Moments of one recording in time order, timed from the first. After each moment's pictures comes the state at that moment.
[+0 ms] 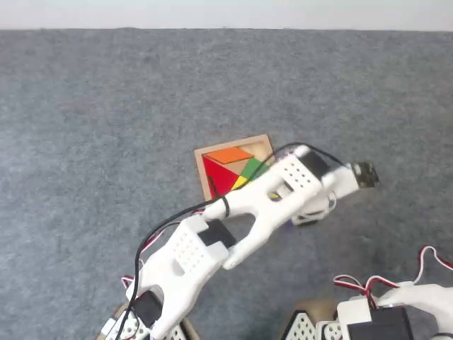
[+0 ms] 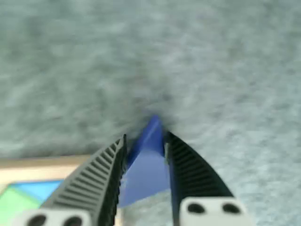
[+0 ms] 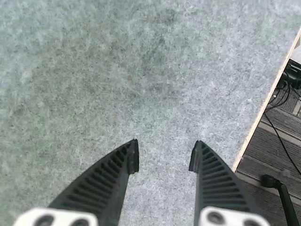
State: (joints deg) left arm 44.3 43.9 -27.4 85.2 -21.3; right arm 78.5 -23.0 45.5 51.1 17.5
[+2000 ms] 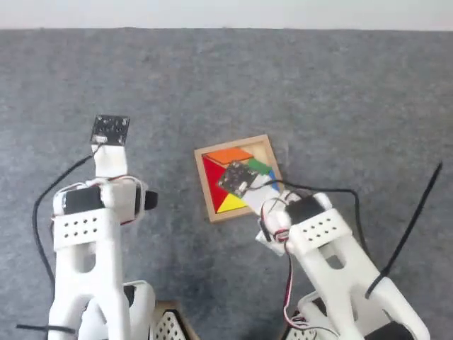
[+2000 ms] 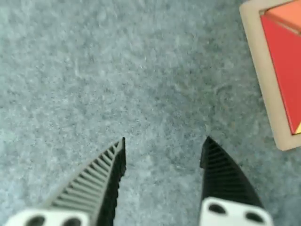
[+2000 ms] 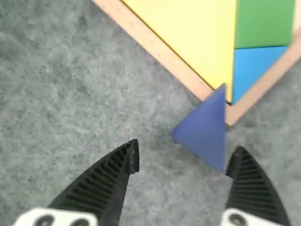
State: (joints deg) left arm -17.5 -39.8 55.6 67.3 -8.5; right arm -30.2 -33.6 60.0 60.3 29.9
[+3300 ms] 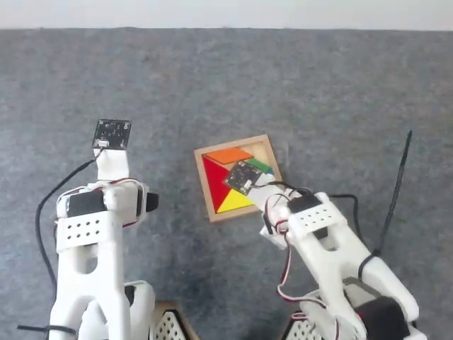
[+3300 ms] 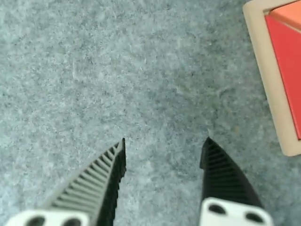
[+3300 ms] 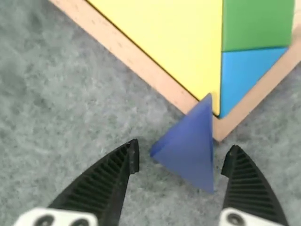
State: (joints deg) left arm -17.5 -39.9 58.3 64.2 -8.3; right arm -25.3 -22.2 61.0 47.6 33.4
